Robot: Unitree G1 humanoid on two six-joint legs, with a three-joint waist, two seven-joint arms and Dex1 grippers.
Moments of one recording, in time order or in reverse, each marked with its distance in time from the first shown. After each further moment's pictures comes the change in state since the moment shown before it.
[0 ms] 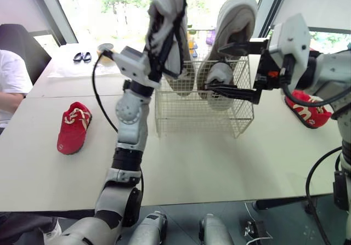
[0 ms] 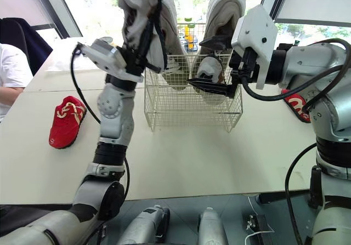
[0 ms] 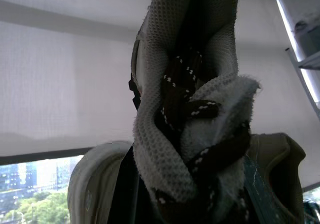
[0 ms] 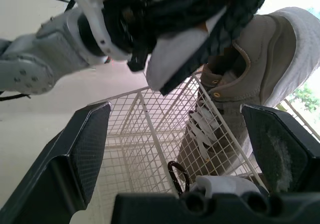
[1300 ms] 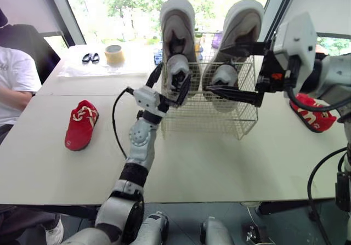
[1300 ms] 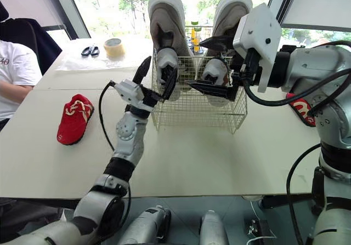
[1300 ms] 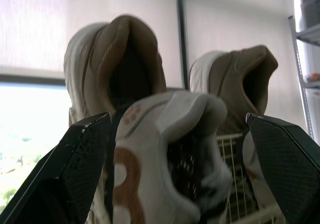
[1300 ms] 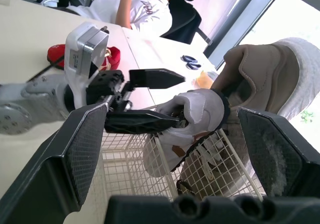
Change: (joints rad) left arm 0.242 0.054 -0.080 0.007 -0.238 0.119 -0.140; right arm 0.026 -0.005 -0.043 -0.062 0.045 0.053 -0.041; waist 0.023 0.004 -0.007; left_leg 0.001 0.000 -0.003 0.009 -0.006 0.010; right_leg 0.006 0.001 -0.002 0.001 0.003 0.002
